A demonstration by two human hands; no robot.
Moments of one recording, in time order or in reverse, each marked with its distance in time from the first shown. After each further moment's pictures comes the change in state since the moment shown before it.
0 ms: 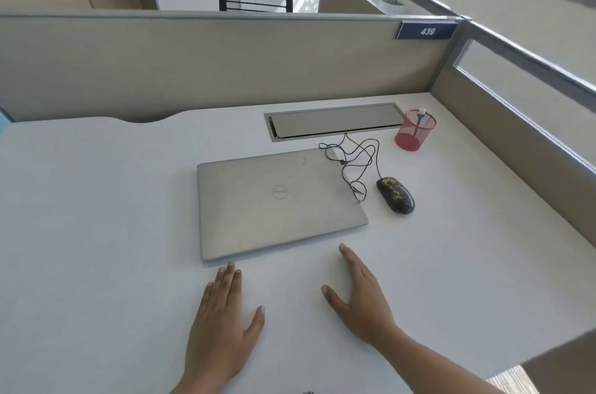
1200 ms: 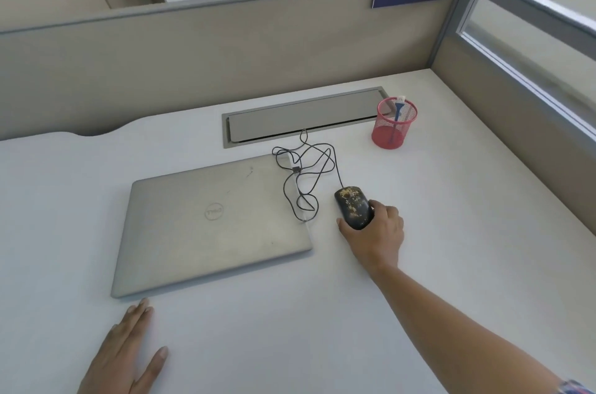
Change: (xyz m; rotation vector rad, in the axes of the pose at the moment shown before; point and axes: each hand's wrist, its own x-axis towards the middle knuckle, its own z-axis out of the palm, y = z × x) left_hand 0.020 0.012 -0.006 0.036 0.040 -0.043; right_hand 0.165 0.124 -0.096 0.125 0.324 0.389
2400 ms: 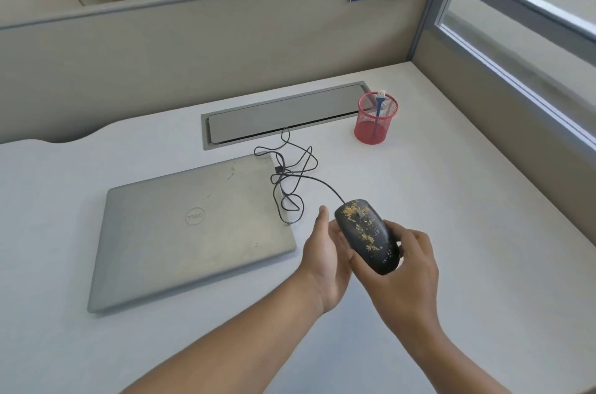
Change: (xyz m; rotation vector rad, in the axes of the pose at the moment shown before) left_hand 0.151 0.331 0.026 -1.712 -0.602 -0.642; right_hand -0.080 -0.011 -0.106 0.332 0.046 -0.158
